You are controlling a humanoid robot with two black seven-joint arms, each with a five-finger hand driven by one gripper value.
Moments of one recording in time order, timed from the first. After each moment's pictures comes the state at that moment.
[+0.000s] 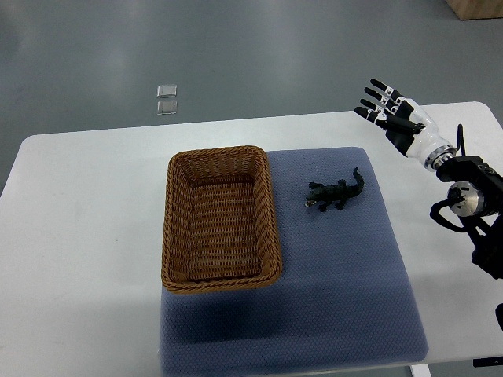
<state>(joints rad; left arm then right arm) 0.00 0.00 -0.05 -0.16 0.06 0.11 0.00 0.63 -0.21 1.15 0.66 -0.65 0.33 0.21</state>
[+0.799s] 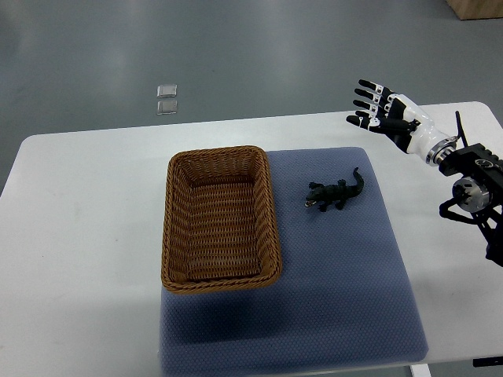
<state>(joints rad) 0.00 0.00 -0.05 -0.16 0.06 0.11 0.00 0.68 -0.30 1.00 0.67 -0.81 0.36 0.27</state>
